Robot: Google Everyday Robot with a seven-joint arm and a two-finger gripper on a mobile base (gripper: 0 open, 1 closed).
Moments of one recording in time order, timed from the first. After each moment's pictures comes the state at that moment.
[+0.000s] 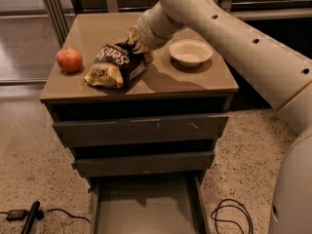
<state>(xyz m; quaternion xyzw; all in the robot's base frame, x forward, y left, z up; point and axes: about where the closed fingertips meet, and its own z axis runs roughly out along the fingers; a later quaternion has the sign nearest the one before) 0.735 0.054 0.890 -0.80 0.45 -0.09 0.38</state>
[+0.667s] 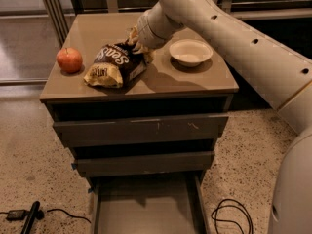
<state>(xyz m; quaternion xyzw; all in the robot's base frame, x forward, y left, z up) 0.735 0.054 0.890 -0.80 0.45 -0.09 0.38</state>
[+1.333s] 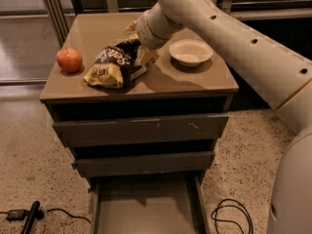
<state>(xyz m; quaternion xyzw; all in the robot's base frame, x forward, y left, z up) 0.735 0.054 0.890 -0.80 0.45 -0.09 0.38</state>
